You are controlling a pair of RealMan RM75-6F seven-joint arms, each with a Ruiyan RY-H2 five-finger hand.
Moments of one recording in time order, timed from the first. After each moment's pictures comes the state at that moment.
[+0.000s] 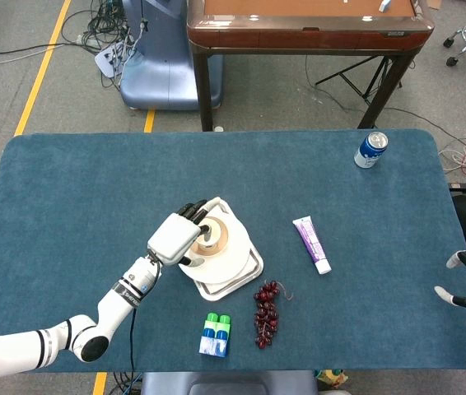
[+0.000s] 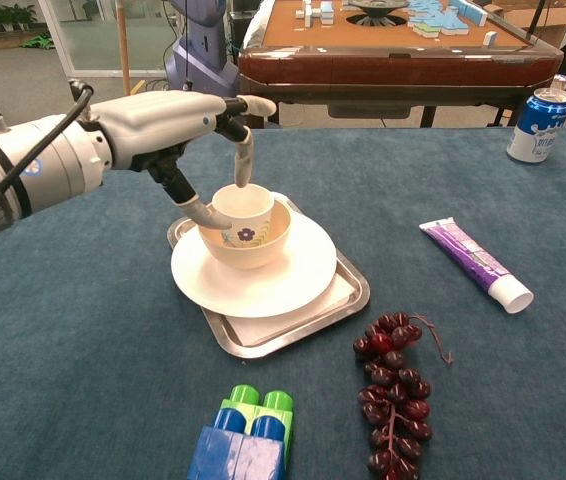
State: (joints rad) left arm -0.82 -1.55 -0.23 -1.55 1.27 0.96 0.37; right arm 0.08 -0.97 0.09 -1.79 -1.23 1.38 -0.22
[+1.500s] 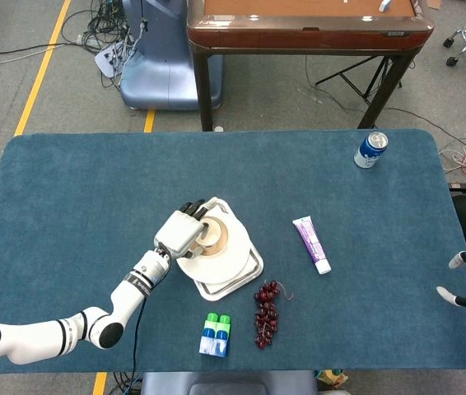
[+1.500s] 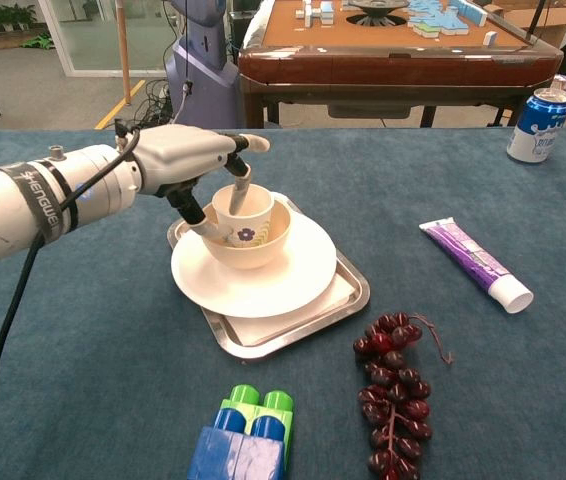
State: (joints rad) left arm -0.91 -1.64 -0.21 -1.38 1.10 0.90 0.48; right arm 0.07 -0.95 0.09 -1.79 -1.23 1.37 -0.18
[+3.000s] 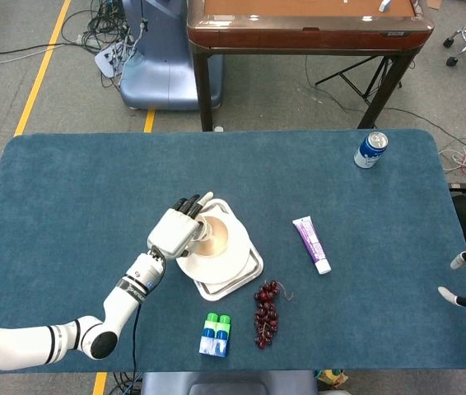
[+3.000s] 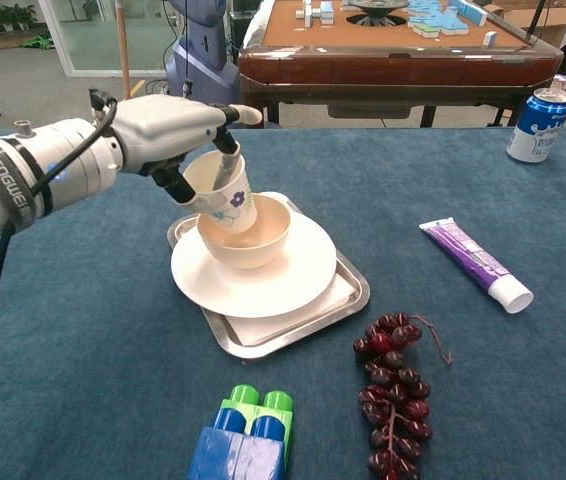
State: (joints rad) left arm -0.90 -1.56 -0.19 -1.55 1.05 1.03 0.63; right arm 0.08 -0.96 0.09 -1.79 -1.21 1.37 -0.19
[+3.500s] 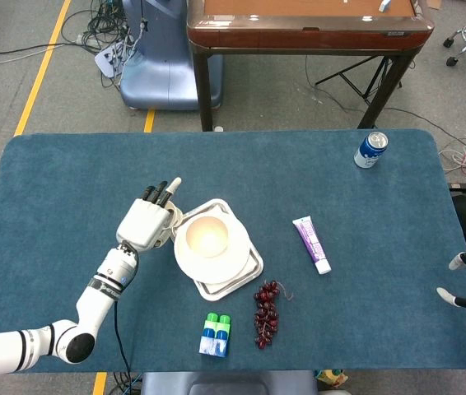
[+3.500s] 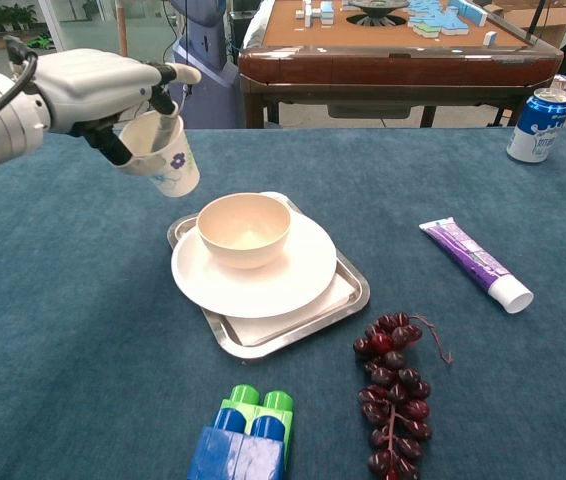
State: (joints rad) left arm -0.84 -1.42 -0.18 -1.67 1.01 1.12 0.71; right arm 0.08 -0.96 0.09 -1.79 -1.21 1.36 -0.21
